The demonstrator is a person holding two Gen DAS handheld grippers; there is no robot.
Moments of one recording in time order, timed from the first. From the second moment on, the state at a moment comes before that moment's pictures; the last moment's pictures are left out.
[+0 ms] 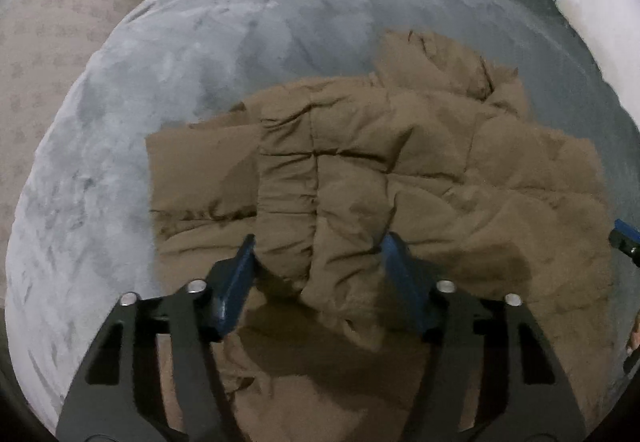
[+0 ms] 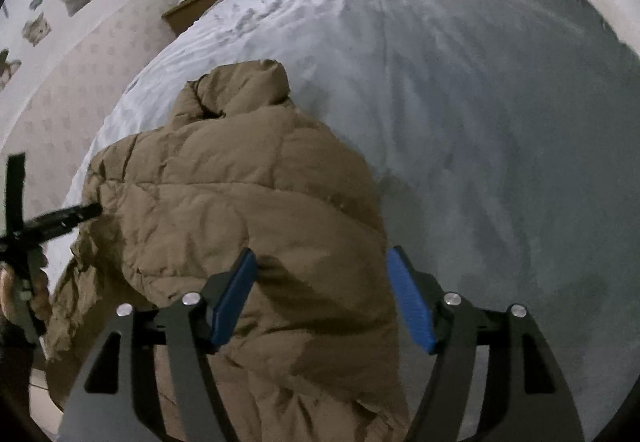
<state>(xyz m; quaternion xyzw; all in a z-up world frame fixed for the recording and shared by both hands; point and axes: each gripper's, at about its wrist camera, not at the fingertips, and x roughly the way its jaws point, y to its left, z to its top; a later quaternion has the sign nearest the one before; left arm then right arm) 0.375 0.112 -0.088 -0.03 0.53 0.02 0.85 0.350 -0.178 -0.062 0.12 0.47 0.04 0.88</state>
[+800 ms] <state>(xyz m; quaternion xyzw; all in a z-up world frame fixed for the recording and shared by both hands) 0.285 0.187 -0.069 -0.07 0.52 0.02 0.85 0.339 -0.115 -0.053 0.01 0.43 0.04 0.90</state>
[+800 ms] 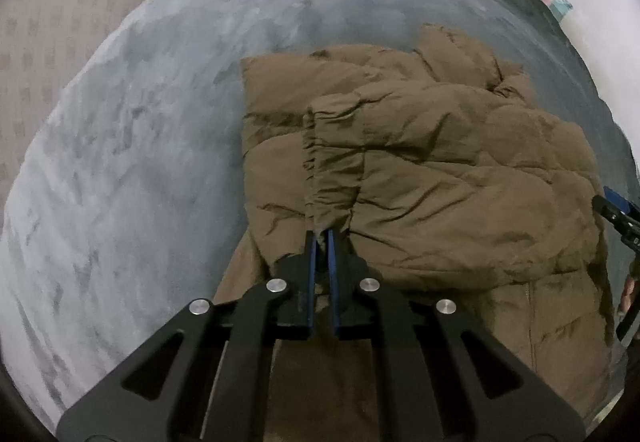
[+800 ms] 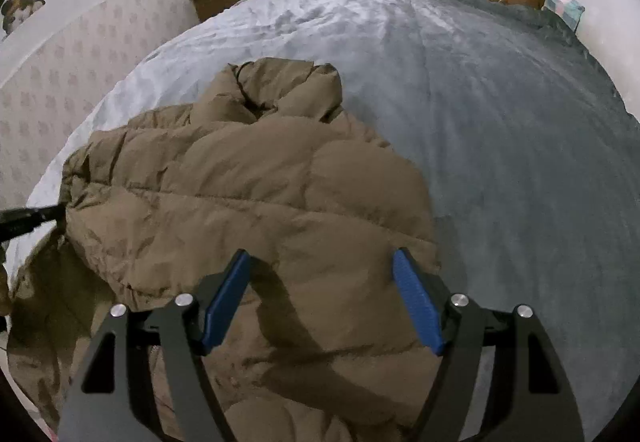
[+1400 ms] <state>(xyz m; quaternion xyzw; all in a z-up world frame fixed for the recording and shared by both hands) 0.306 0.144 -0.028 0.01 0.49 0.02 0.87 0.332 -0.146 -0.034 0.00 0.39 0.00 0.92</state>
